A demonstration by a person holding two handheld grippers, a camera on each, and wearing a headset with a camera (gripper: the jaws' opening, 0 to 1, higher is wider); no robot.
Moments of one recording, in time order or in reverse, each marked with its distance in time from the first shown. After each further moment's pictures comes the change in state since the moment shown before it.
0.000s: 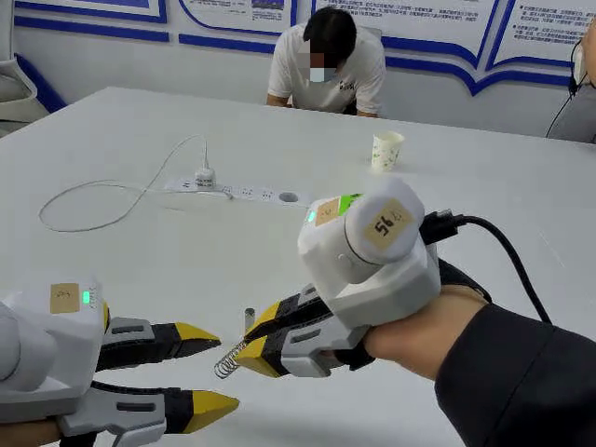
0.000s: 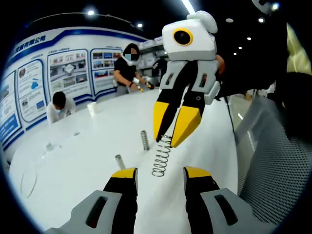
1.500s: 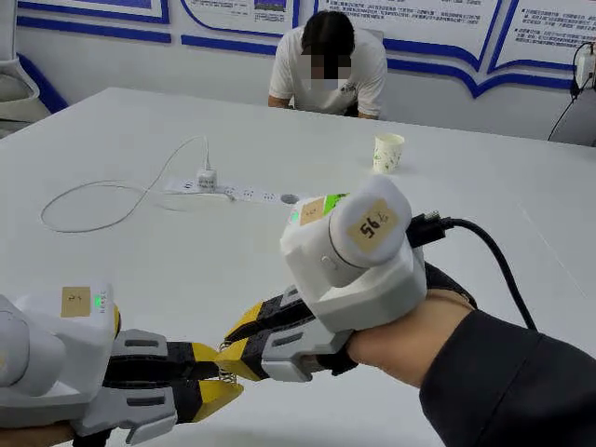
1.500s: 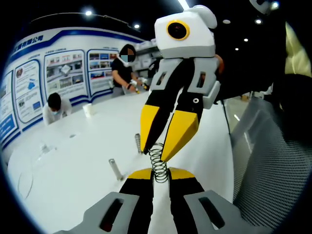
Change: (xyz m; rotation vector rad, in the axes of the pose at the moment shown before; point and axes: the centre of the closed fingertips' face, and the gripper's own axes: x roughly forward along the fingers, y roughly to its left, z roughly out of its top) left arm 0.005 -0.009 0.006 -0.004 -0.014 -0.037; right arm 0.008 0.008 0.016 -0.010 -0.034 0.014
